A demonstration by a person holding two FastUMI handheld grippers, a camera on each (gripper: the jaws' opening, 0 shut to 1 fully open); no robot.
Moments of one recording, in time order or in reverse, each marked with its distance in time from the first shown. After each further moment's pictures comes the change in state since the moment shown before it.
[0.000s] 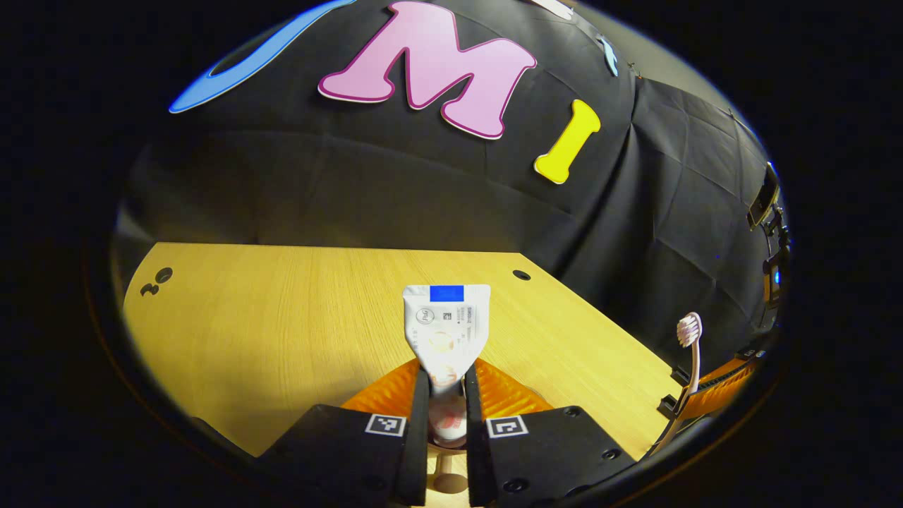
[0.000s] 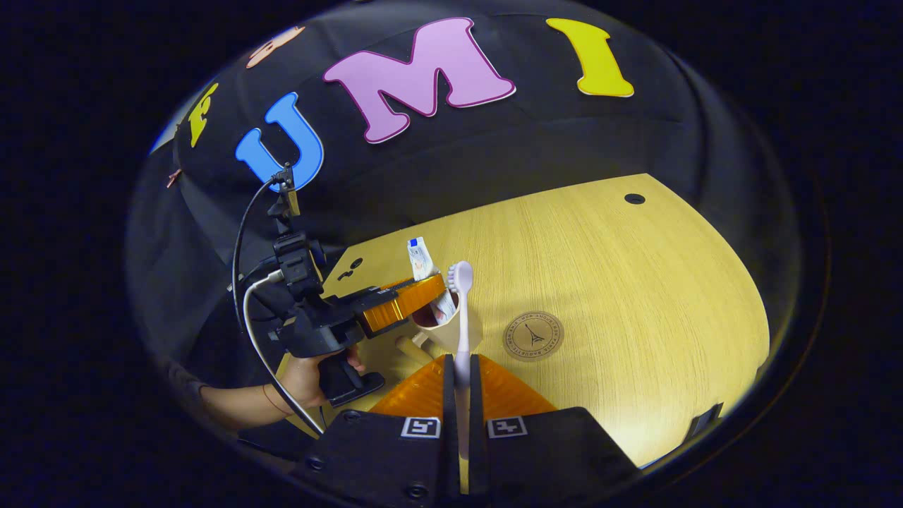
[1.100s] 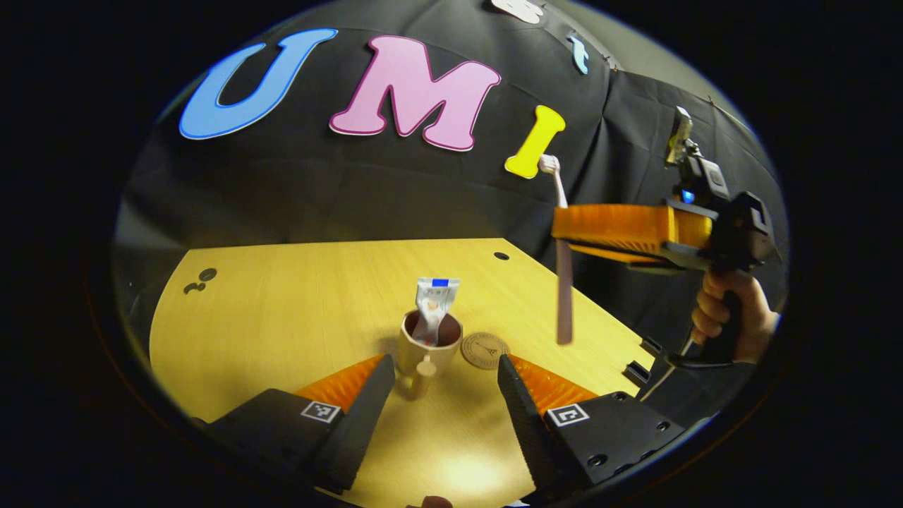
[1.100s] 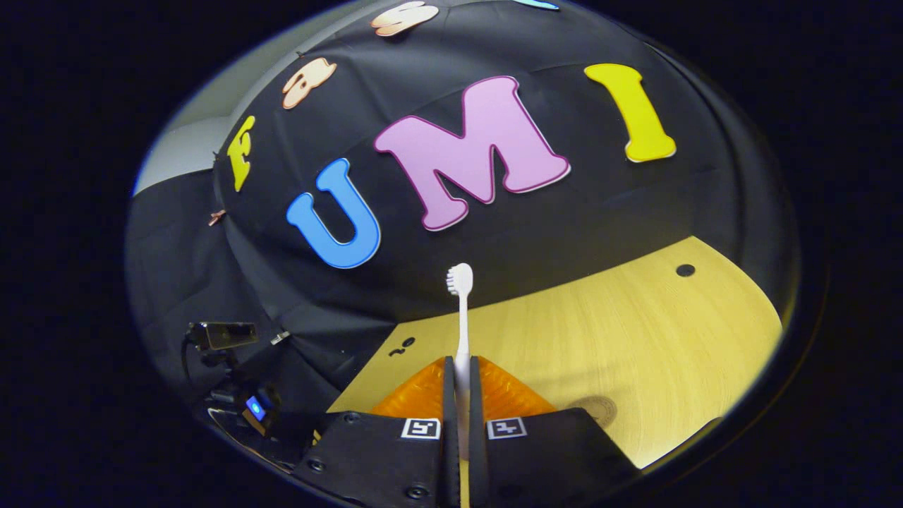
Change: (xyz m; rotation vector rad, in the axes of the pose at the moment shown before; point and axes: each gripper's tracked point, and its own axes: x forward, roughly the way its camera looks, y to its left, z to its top) left arm -0.167 -0.027 -0.025 0.046 0.046 0.032; right arm 0.005 0.080 0.116 -0.027 -0.337 0.229
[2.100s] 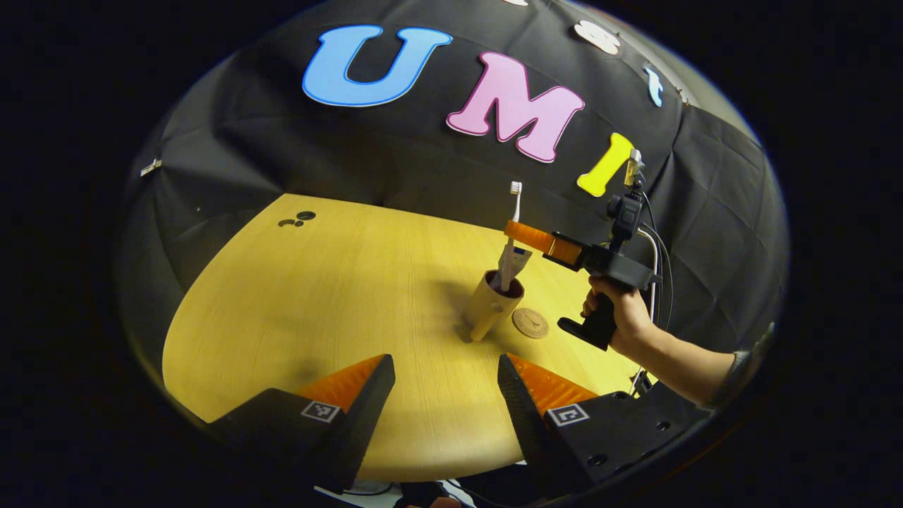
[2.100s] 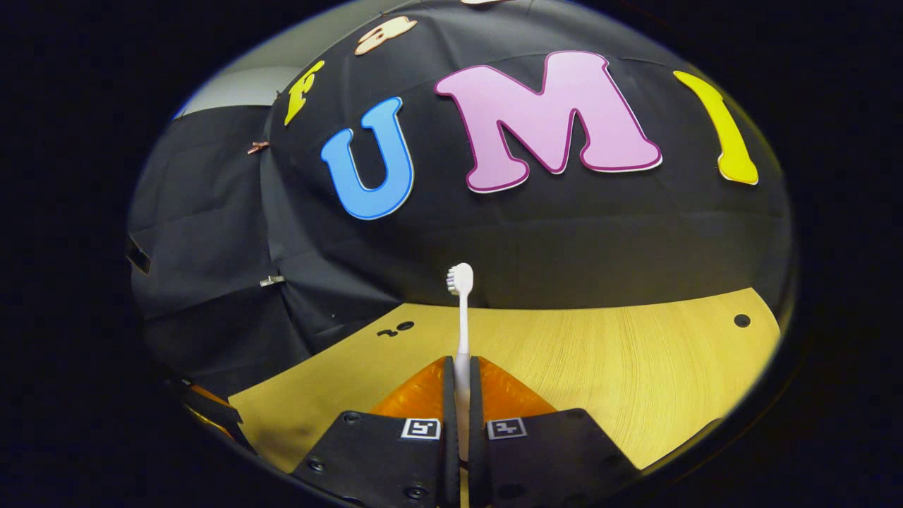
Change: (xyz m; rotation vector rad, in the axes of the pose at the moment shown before) left arm -0.104 0.034 -0.042 -0.245 0.009 0.235; right arm 0.121 -0.015 -0.078 -0.285 0.020 0.119
